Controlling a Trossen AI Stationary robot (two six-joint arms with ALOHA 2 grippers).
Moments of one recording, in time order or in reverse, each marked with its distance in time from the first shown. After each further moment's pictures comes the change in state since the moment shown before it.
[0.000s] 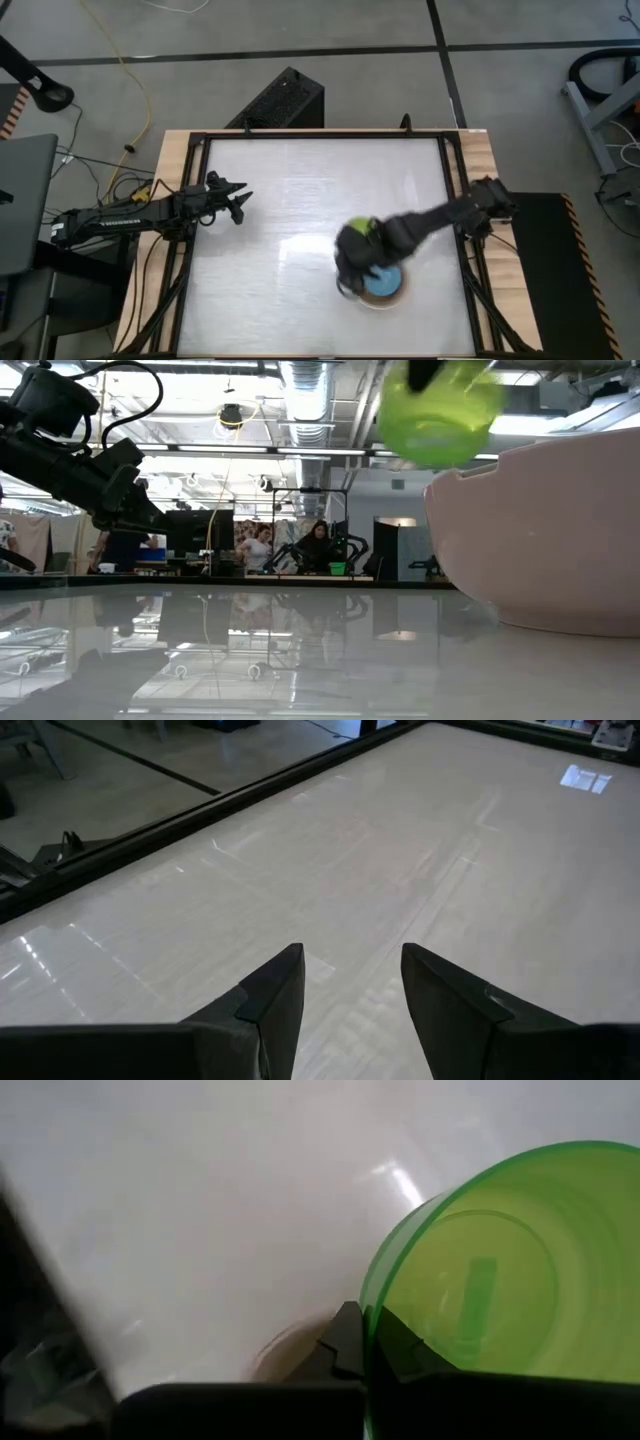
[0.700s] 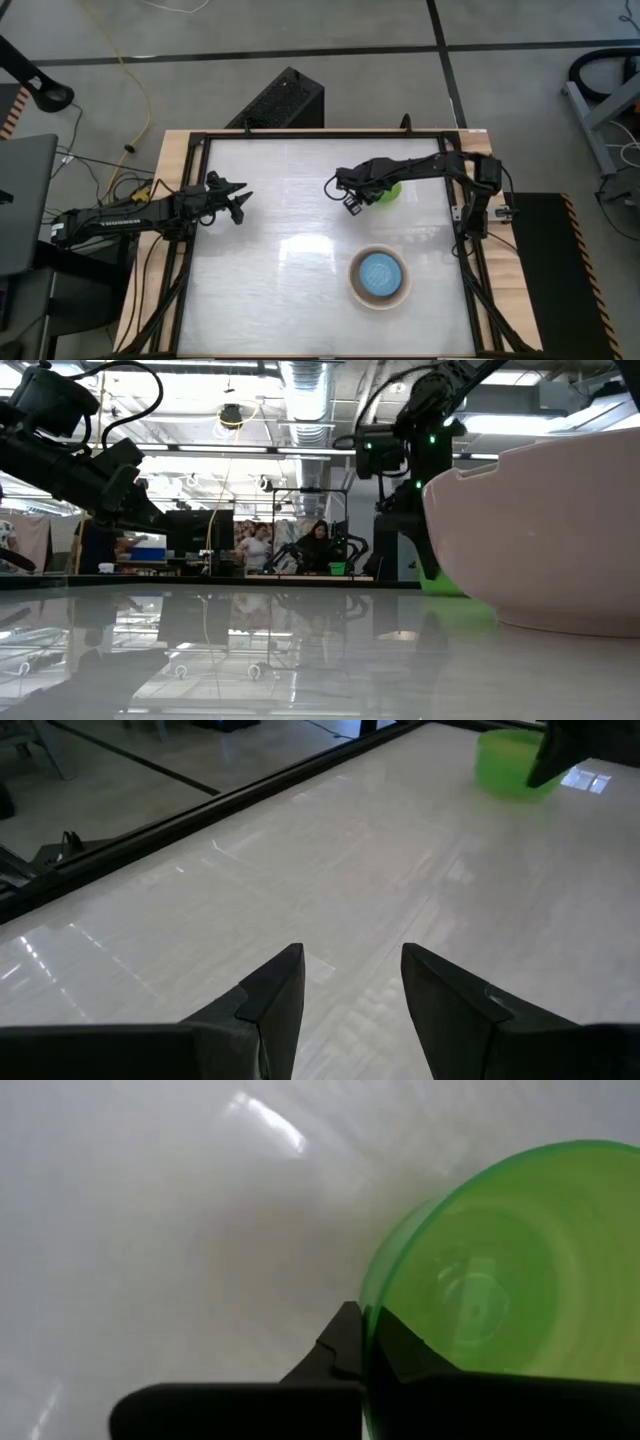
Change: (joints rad) left arm 0.000 0.000 0.000 0.000 0.000 0.000; right arm -0.623 0.004 -0.592 0.346 -0.031 -0.197
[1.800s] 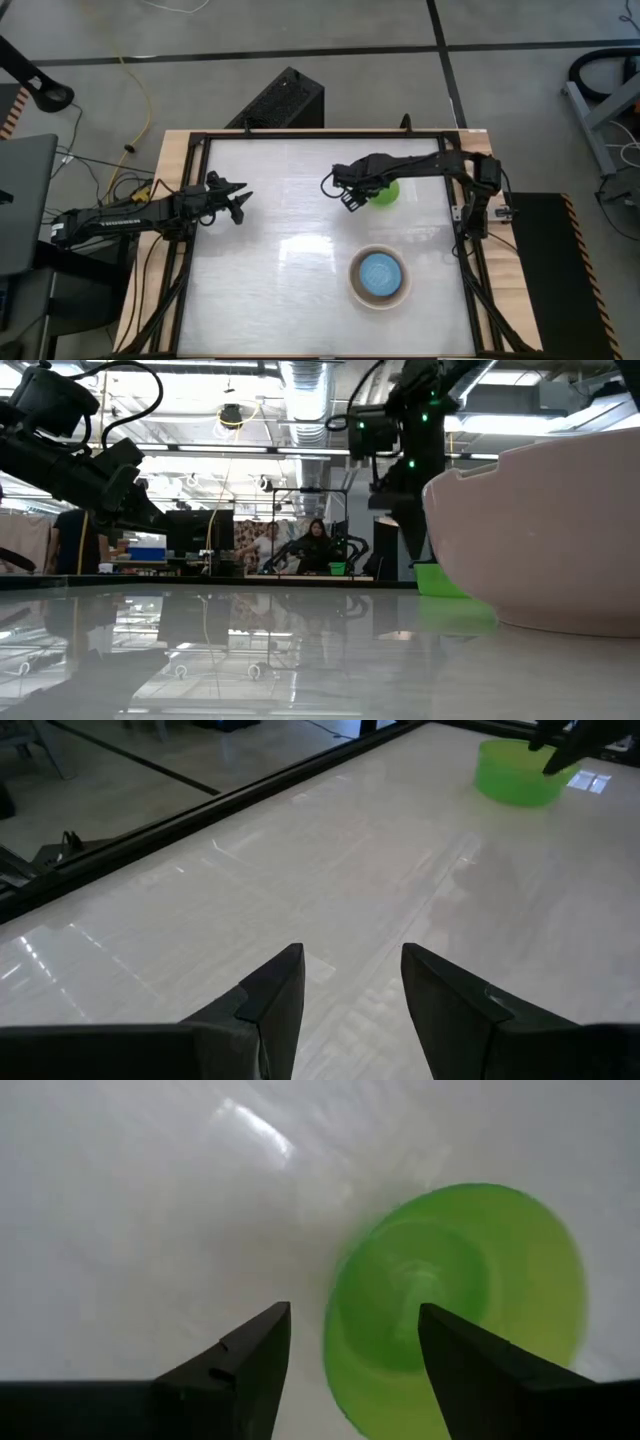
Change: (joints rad) left arm 0.000 0.000 0.000 0.000 0.000 0.000; right arm 0.018 0.004 0.119 -0.138 0.045 0.008
